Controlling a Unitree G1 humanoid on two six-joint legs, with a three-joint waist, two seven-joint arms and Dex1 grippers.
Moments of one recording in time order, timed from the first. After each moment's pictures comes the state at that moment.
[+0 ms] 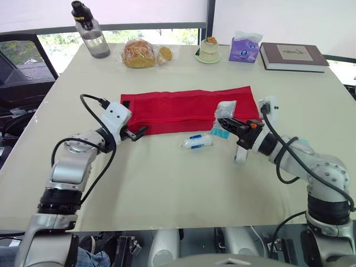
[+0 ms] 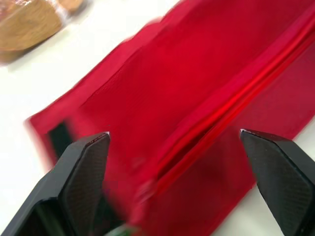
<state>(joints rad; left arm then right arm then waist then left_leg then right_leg) -0.39 0.80 -0.01 0.15 -0.10 0.25 -0.60 -0.40 -0.34 -0.10 -0.44 1.22 1.02 -0.05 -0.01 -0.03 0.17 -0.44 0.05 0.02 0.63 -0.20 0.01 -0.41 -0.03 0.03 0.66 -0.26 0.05</state>
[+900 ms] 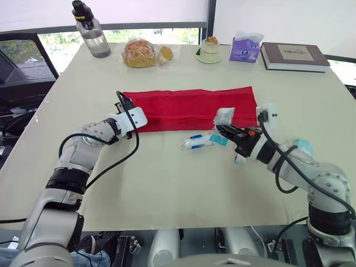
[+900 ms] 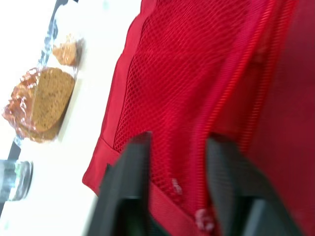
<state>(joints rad) -0.57 0.78 -0.17 0.44 0.25 -0.18 -0.57 -0.33 -0.35 -0.08 -0.53 1.28 1.01 -0.15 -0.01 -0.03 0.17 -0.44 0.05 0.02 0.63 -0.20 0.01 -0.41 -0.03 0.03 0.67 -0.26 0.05</state>
